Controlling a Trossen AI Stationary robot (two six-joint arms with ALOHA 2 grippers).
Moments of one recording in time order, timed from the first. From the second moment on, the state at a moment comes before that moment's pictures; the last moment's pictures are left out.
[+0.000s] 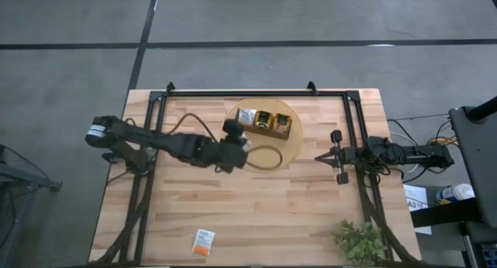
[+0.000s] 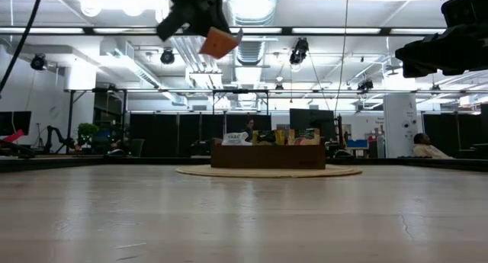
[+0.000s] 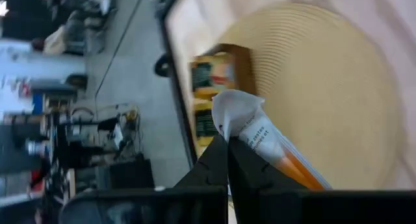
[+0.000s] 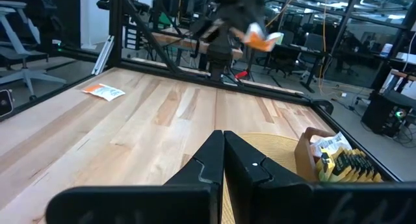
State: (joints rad) left arm -0.17 1.52 1.29 -0.54 -0.68 0.66; right arm 0.05 0.02 0.04 -0.06 -0.02 -0.16
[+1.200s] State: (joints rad) left arm 0.31 1.73 0.99 0.49 -0.60 0.94; right arm 0.05 0.02 0.04 -0.06 -0.02 -0.16
